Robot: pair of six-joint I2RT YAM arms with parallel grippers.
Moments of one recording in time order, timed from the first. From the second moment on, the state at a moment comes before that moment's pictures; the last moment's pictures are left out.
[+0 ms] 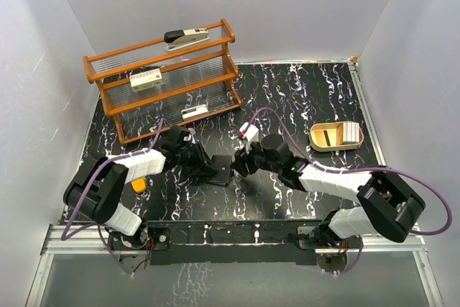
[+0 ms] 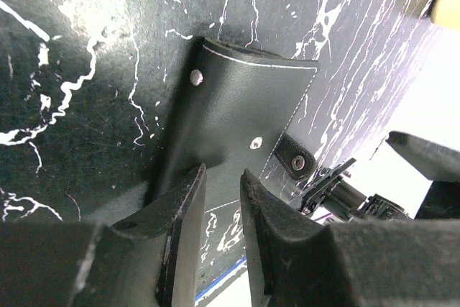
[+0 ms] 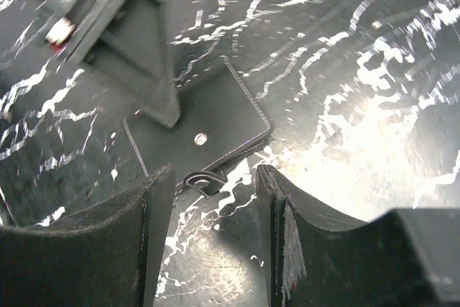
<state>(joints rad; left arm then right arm) -0.48 1.52 0.62 -0.06 0.45 -0.94 0.78 1.33 0.54 0.37 -0.24 0.00</state>
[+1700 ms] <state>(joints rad) -0.50 1.43 0.62 -0.09 0.42 -0.96 0.78 1.46 0.61 0.21 -0.13 0.80</state>
